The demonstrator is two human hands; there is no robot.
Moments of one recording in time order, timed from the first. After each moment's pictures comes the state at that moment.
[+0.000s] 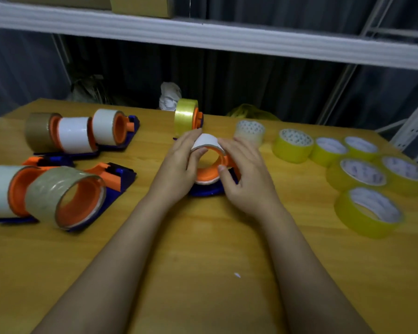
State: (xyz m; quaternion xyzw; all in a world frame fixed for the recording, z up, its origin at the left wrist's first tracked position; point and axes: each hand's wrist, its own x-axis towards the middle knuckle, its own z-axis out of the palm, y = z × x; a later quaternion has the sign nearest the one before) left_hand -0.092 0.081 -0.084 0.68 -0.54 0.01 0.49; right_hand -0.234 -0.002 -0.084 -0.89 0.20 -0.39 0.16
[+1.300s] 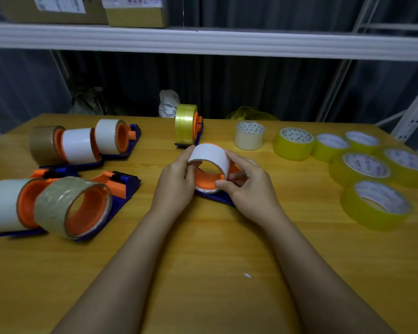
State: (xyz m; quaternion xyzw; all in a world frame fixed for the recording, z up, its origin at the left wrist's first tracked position) left_hand -0.100 0.097 -0.091 0.74 -0.48 0.00 0.47; right_hand -0.234 0.018 -0.091 -0.79 0.32 -0.35 0.39
